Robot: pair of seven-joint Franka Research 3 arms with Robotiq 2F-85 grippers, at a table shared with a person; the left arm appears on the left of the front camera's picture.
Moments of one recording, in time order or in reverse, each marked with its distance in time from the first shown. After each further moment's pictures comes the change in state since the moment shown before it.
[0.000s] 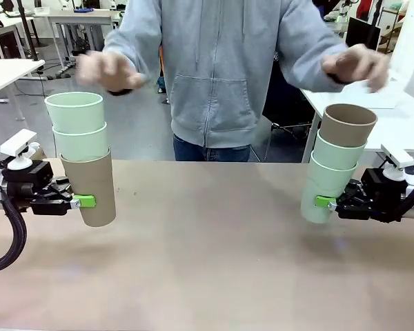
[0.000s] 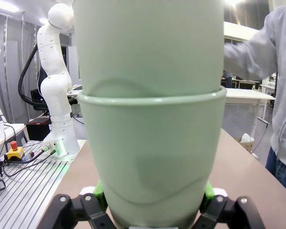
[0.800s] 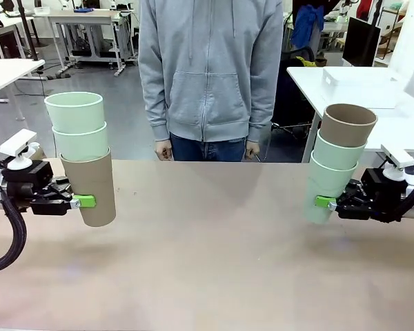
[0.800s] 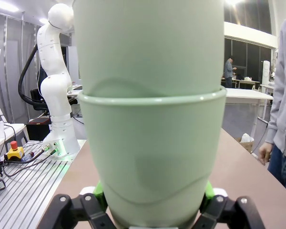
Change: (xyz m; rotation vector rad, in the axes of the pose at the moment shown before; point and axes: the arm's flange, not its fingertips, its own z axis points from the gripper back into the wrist) left arm 0.000 0.000 0.000 0.000 0.000 0.000; right arm 0.000 0.000 0.000 0.000 0.000 0.000
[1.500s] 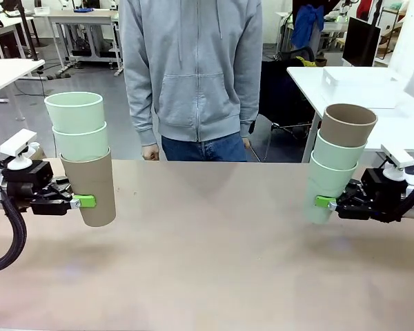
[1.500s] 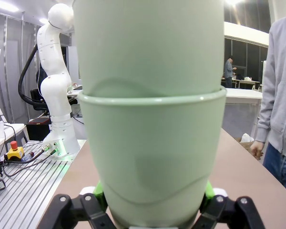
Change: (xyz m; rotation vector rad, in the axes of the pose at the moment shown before) left arm 0.000 0.000 0.000 0.000 0.000 0.000; right arm 0.000 0.000 0.000 0.000 0.000 0.000
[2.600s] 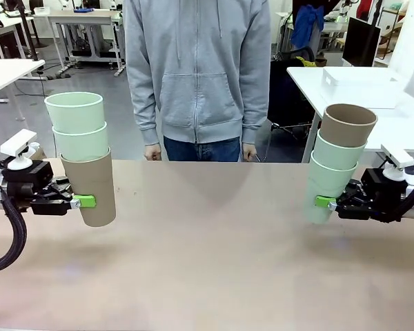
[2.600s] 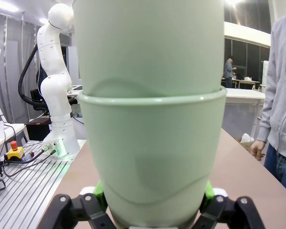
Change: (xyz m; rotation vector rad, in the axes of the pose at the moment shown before) left arm 0.000 0.000 0.000 0.000 0.000 0.000; right arm 0.000 0.000 0.000 0.000 0.000 0.000
